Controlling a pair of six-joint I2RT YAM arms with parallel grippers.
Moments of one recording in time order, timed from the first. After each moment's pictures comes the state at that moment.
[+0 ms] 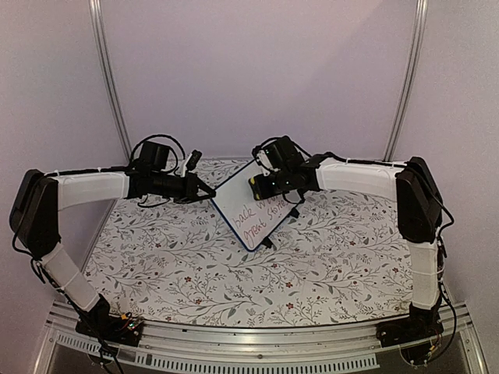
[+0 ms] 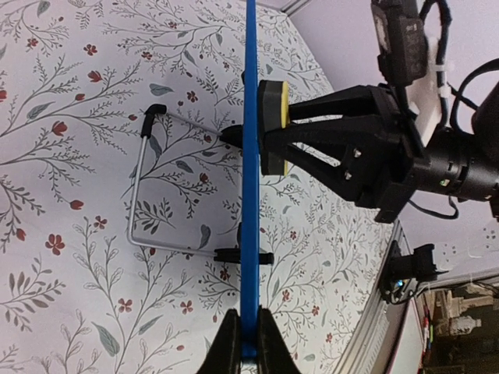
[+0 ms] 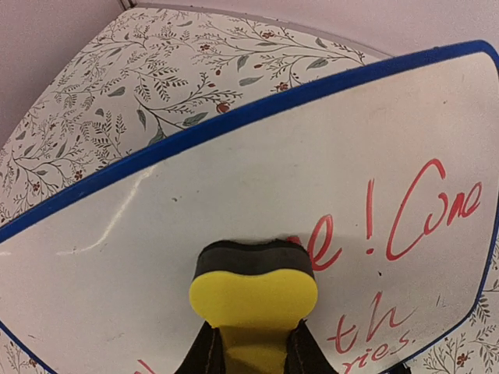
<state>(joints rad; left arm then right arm) -0.41 1.63 1.06 -0.10 0.67 -0.41 0.78 2.12 1.73 -0.34 0.08 0.25</state>
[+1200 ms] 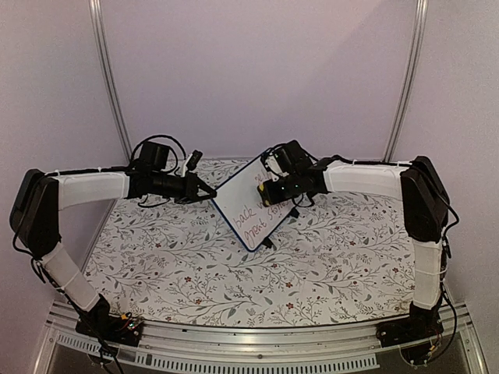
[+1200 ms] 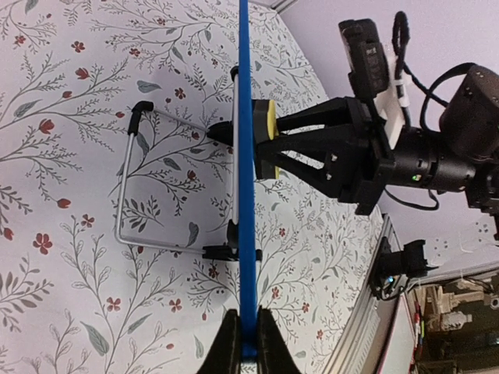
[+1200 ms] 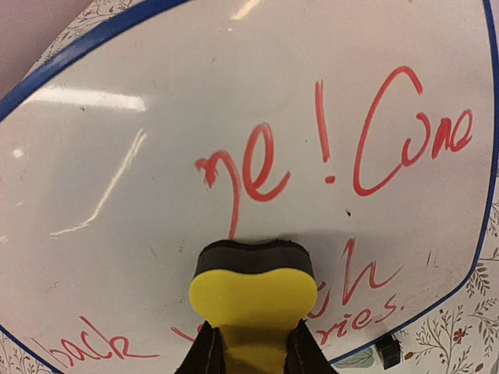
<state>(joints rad) -0.41 1.64 1.06 -0.10 0.70 -0.42 0.75 2.07 1.63 -0.32 0.04 0.23</state>
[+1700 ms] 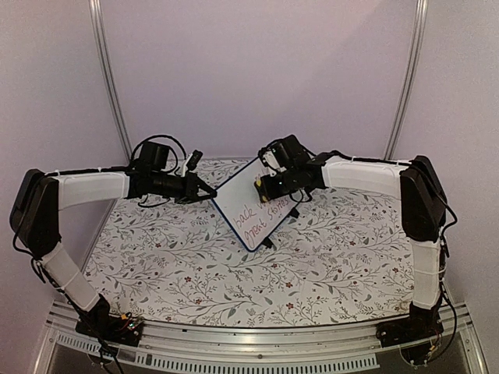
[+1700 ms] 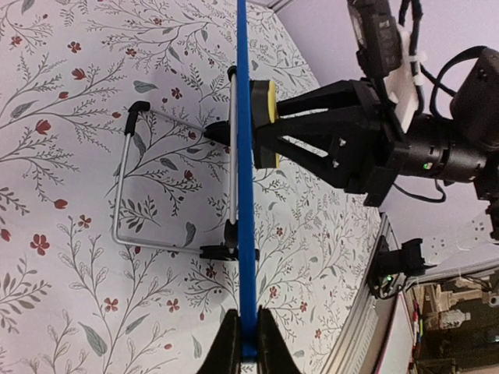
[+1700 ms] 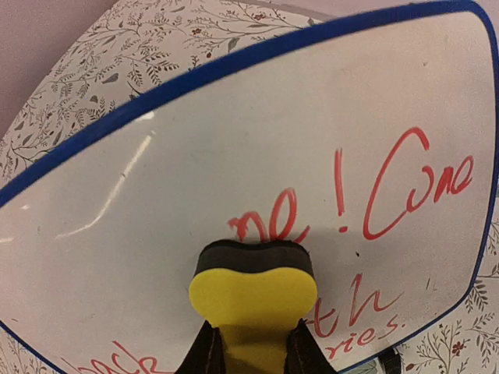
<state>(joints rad) -0.41 1.64 1.06 -0.09 0.72 -0.42 0.75 2.07 1.65 -0.36 0.03 0.24</state>
